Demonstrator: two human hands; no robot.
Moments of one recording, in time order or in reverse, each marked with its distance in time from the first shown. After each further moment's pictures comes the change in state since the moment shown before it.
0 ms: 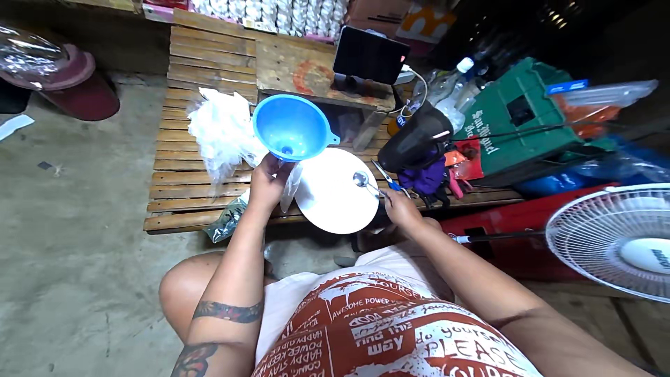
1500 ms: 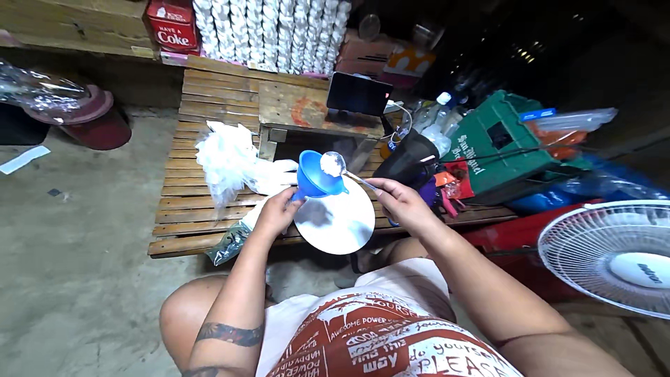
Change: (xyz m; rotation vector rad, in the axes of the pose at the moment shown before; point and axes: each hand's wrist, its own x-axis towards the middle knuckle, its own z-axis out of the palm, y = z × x) left_hand -0.004 -0.004 0.002 0.313 -0.327 -0.091; right_hand -0.045 -0.094 -0.101 0.610 0.069 -0.306
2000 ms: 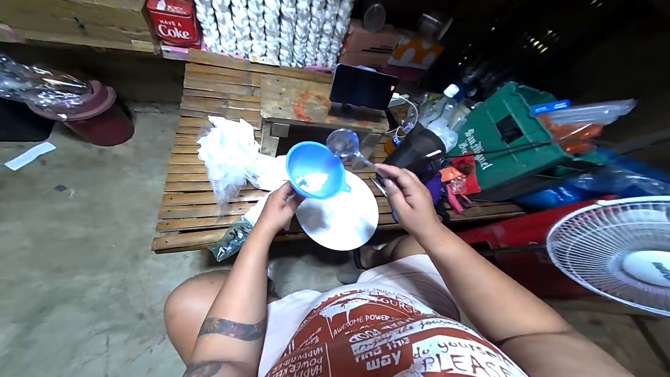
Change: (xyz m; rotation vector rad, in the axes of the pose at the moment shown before) left_hand -0.009 0.006 -0.003 -0.173 0.060 0.088; right_hand -0.002 0.008 0.008 -0.264 0.263 -0.427
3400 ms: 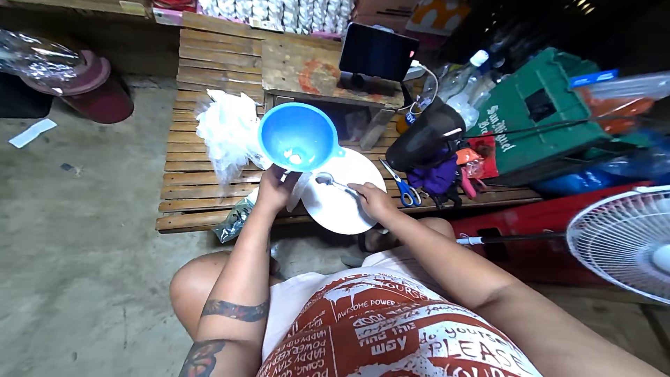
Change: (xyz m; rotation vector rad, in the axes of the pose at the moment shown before) left_hand 0.005 -0.011 0.002 -0.102 0.217 0.017; right_hand -0.030 0.097 0.104 -0.233 -0.561 0.367
